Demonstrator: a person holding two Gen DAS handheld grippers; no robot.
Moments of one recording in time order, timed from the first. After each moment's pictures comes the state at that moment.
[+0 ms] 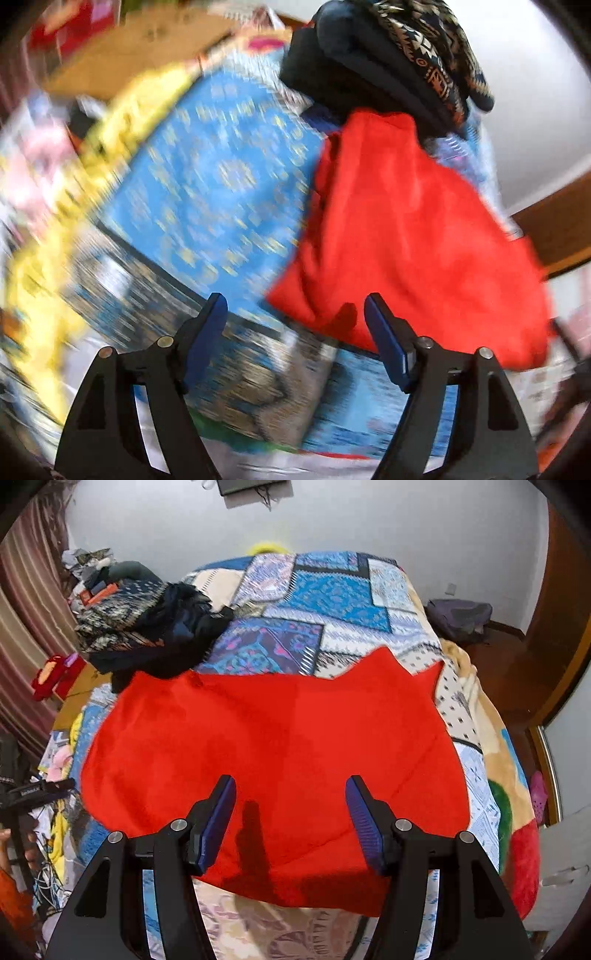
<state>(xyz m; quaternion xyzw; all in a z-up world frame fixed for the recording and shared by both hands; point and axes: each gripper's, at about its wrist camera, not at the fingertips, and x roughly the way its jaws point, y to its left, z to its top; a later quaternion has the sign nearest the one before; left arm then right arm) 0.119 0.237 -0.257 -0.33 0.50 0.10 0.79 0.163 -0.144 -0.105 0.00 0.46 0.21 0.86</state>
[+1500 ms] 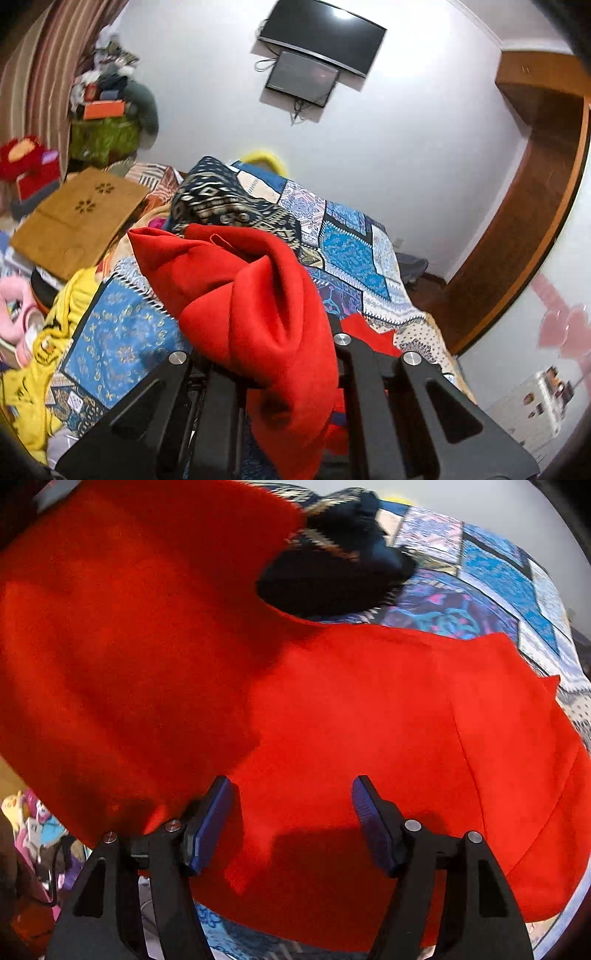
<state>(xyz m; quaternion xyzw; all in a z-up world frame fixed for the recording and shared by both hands) 0.158 0.129 -0.073 -0.20 0.25 0.06 0.95 0.137 0.029 -0.143 -0.08 0.51 0.40 0.76</state>
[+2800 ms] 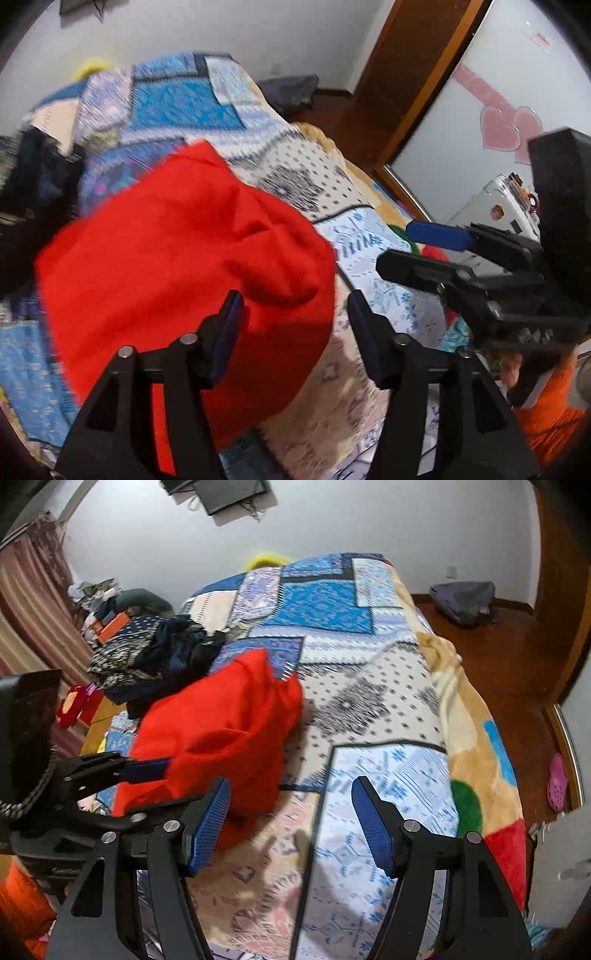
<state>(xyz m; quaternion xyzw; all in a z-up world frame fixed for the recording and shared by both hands) 0.261 -0.093 -0.145 -0.01 0.50 -0.20 0.85 0.183 -0.224 -0.085 0.07 0.46 0.25 0.85</state>
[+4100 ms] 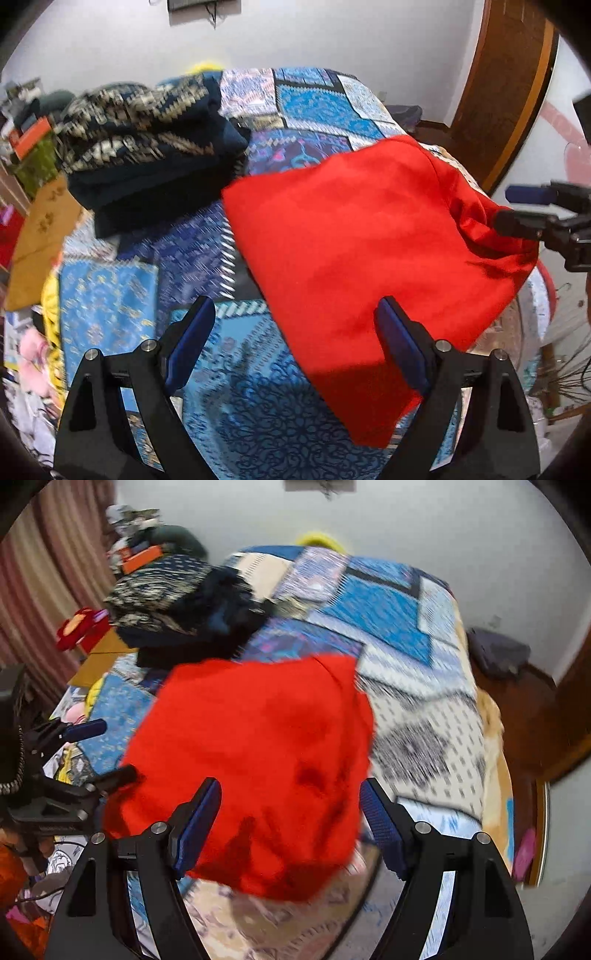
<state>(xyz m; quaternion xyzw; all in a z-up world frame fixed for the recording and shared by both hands) 0.219 0.043 -0.172 0.00 0.46 -0.01 0.89 0.194 -0.120 -0.080 -0.09 0.46 0.30 0.83</state>
